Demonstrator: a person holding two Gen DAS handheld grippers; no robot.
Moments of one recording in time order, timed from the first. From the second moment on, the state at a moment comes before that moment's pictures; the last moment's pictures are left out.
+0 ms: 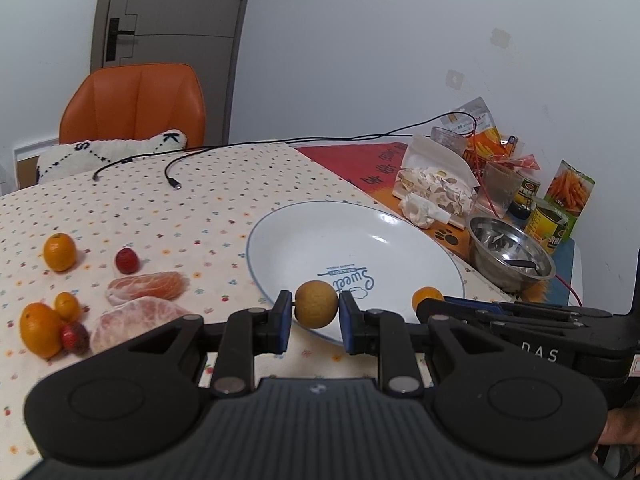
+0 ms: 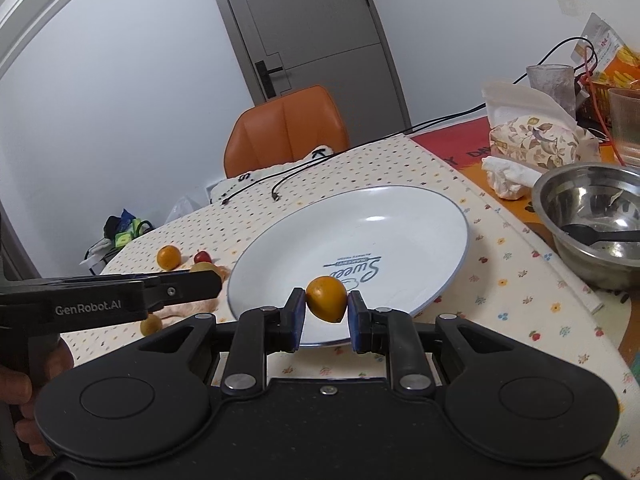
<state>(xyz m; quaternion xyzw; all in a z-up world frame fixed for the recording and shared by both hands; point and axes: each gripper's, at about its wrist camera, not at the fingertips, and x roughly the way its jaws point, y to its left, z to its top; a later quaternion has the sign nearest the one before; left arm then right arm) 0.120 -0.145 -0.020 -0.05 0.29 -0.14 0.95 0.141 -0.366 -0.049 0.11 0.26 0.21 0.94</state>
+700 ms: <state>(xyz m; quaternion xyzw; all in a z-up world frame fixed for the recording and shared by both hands) 0.126 -0.154 -0.019 -0.04 0.29 -0.13 0.95 0.132 -0.377 -0.043 0.12 0.25 0.19 0.94</state>
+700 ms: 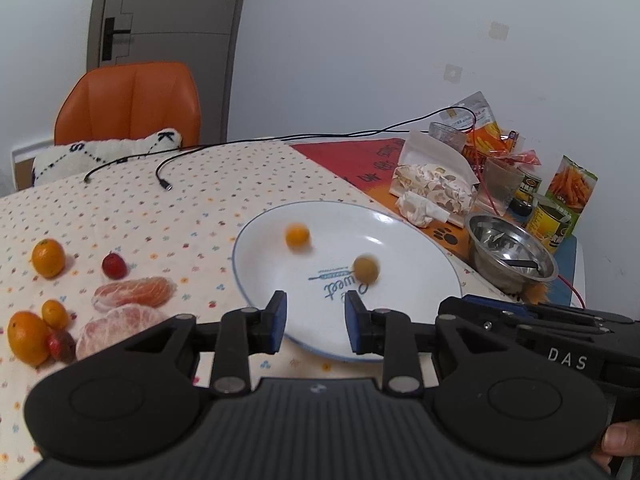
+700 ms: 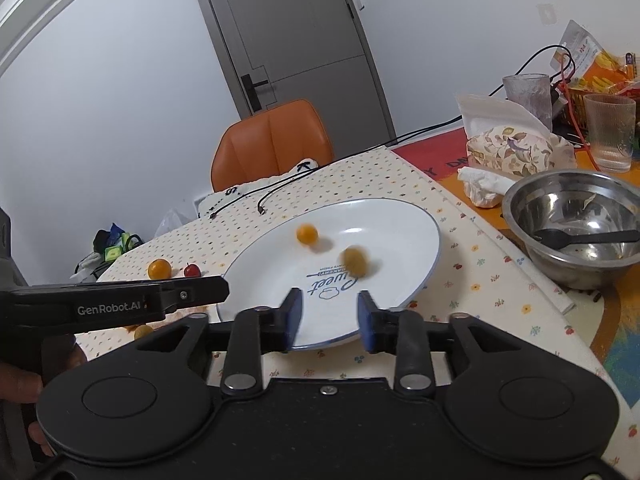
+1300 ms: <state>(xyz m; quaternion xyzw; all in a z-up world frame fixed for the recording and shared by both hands) 0.091 -0.113 -0.005 -0.07 0.27 -0.08 0.96 0.109 -0.359 -0.023 0.12 0.21 0.18 0.95</state>
